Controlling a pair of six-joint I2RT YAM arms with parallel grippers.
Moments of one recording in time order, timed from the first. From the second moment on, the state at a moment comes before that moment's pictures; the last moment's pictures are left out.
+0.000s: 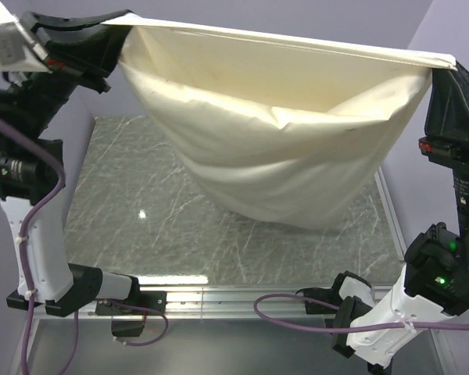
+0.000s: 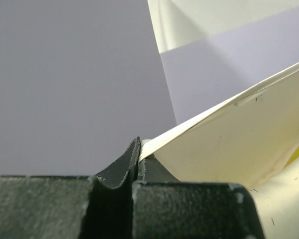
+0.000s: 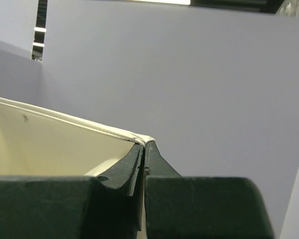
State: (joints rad) left arm -0.16 1.38 2.31 -0.11 0.65 -0.27; right arm -0.58 1.01 2.18 -0.07 -0.64 0.59
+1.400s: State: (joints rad) left arm -0.19 1.69 1.79 -0.56 0.49 -0.06; right arm -0.30 1.38 1.25 -0.81 -0.27 -0.33
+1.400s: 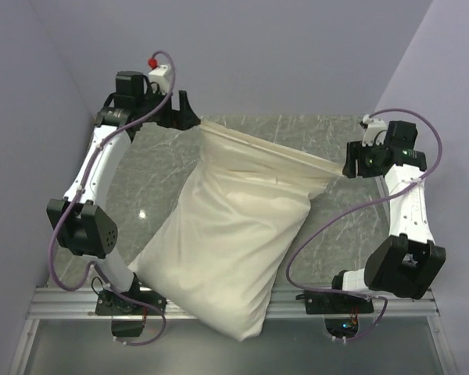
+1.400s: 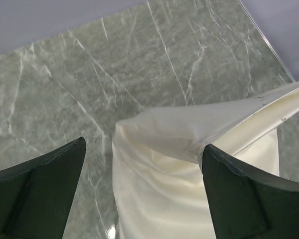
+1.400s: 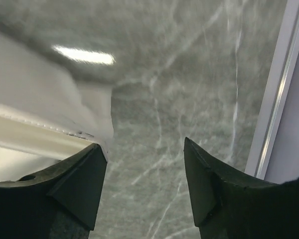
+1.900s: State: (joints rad) left arm -0.05 1.89 2.14 -0.47 0.87 -0.19; right arm -0.14 1.40 1.61 -1.02 -0.39 -0.35
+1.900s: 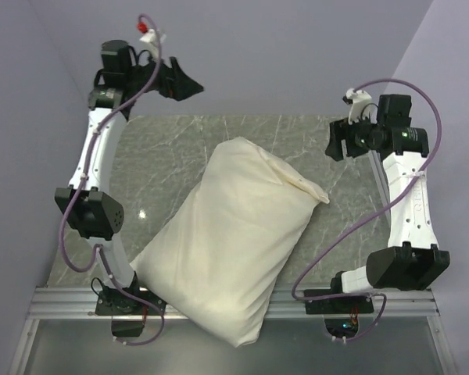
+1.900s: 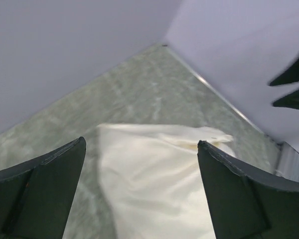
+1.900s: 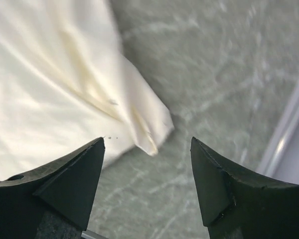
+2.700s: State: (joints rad) left arm 0.43 1.54 1.52 -0.50 0.97 -0.35; right arm 0.97 1.55 1.36 -1.00 -0.32 -0.59
